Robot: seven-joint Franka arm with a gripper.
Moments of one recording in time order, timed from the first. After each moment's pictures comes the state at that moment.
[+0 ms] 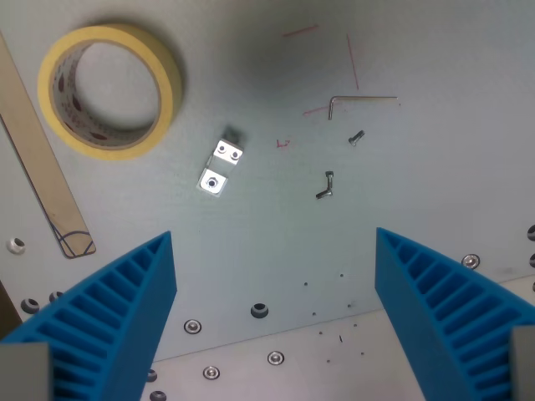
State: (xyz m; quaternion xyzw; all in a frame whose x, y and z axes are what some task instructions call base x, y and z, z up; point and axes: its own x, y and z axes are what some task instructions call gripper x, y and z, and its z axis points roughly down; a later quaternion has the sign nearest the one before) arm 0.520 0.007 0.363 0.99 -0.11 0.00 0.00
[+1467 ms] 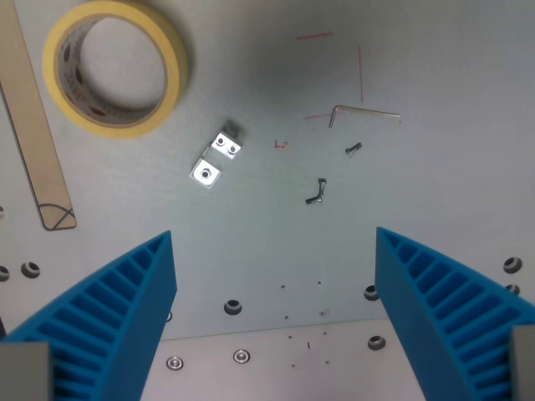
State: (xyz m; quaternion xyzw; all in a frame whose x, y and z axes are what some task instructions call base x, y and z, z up) arm 0.520 0.007 0.363 1.00 -0.04 0.00 0.00
